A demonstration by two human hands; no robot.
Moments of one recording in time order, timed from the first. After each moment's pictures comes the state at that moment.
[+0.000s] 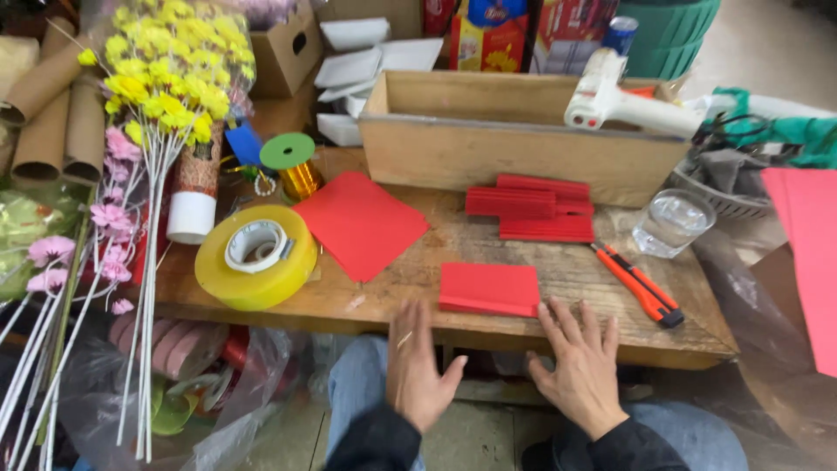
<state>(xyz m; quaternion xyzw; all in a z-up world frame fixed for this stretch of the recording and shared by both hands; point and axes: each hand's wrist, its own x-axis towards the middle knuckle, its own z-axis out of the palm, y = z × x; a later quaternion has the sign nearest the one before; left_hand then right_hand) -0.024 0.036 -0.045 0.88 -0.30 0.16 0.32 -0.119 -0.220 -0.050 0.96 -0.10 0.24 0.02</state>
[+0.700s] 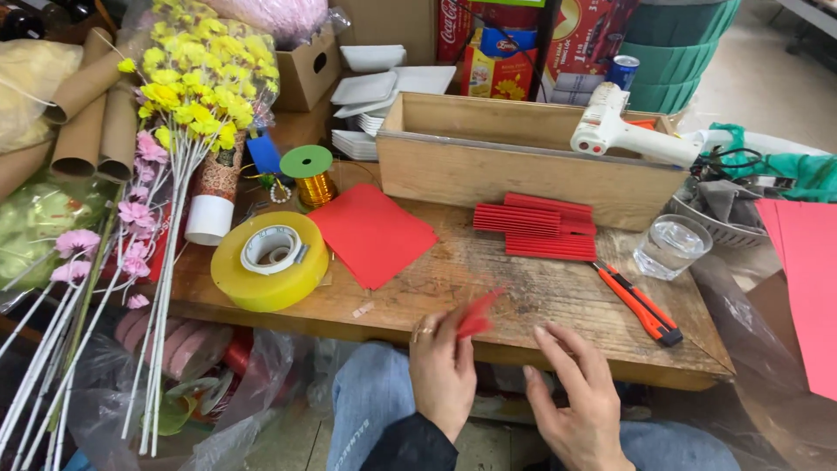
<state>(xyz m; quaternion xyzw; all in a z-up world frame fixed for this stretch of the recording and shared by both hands) -0.046 0.003 0.034 0.81 -0.22 0.24 0.49 -0.147 -0.147 0.059 0.87 0.02 0.44 -0.22</state>
